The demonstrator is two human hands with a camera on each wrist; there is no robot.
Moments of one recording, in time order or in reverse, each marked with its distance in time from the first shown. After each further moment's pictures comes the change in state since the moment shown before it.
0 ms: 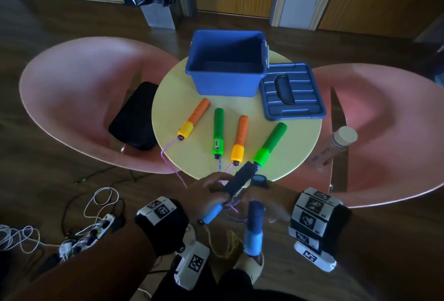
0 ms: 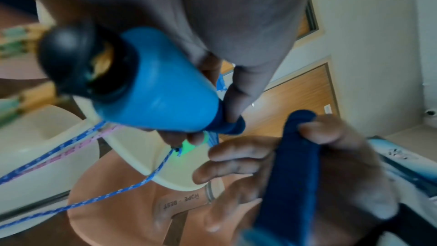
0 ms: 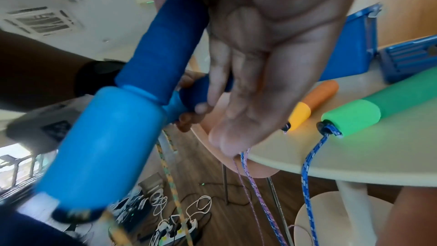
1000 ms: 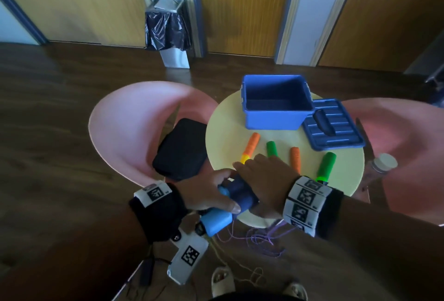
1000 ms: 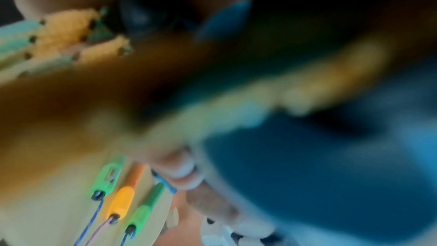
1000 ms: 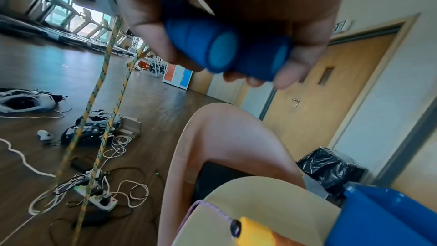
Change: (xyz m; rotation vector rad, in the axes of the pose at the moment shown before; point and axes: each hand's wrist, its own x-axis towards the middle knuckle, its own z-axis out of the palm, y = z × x) left_hand -0.090 0.092 -0.207 0.276 -0.328 0.085; right_hand 0.002 -0.207 0.103 -1.265 0.503 -0.576
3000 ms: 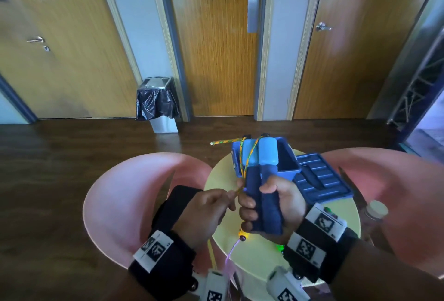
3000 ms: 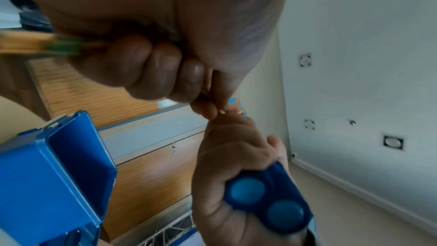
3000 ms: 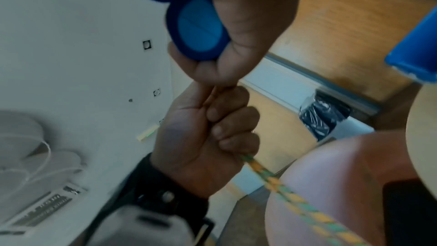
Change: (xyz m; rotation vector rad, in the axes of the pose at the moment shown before) left_hand 0.005 0.074 -0.040 -0.059 0.499 0.396; right_hand 0.017 0.010 -0.090 2.361 0.109 0.152
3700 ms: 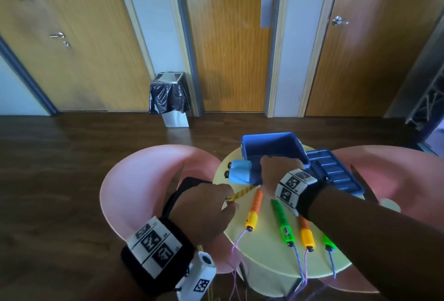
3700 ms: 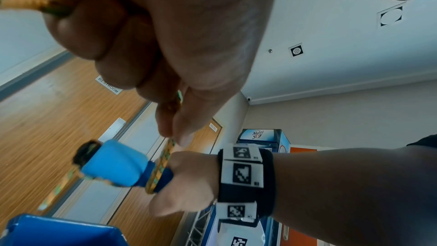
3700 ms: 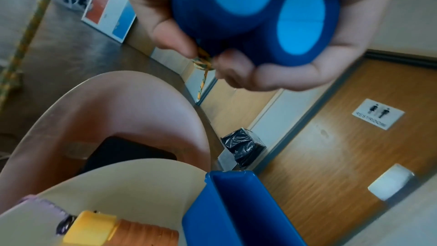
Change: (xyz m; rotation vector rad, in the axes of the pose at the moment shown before) left_hand -0.030 0.027 -0.015 1.168 0.004 0.285; right_hand 0.051 -0.028 -0.026 -2.262 0.632 0.018
